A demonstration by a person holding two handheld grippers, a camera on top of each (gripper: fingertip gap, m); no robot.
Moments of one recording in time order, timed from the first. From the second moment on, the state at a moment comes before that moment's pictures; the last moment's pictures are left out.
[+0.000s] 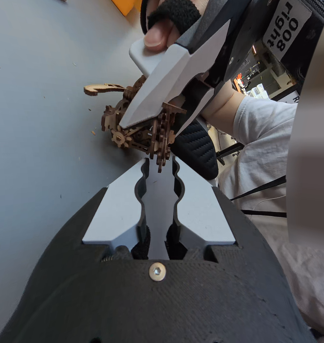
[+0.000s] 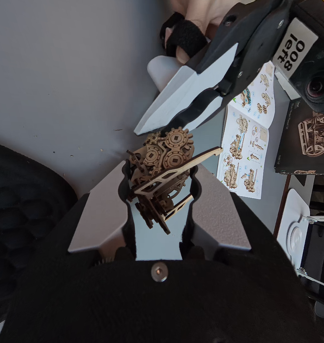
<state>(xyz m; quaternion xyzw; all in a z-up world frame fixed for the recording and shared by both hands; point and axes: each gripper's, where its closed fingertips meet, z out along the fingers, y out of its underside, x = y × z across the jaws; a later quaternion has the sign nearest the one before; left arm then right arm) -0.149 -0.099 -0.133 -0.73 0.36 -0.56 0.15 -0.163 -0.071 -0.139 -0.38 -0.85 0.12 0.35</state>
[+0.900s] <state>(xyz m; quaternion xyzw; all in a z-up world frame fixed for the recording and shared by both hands) -0.147 -0.068 -0.128 -0.75 0.30 -0.53 0.24 -0.156 -0.048 -0.138 -0.45 -0.79 0.12 0.39</state>
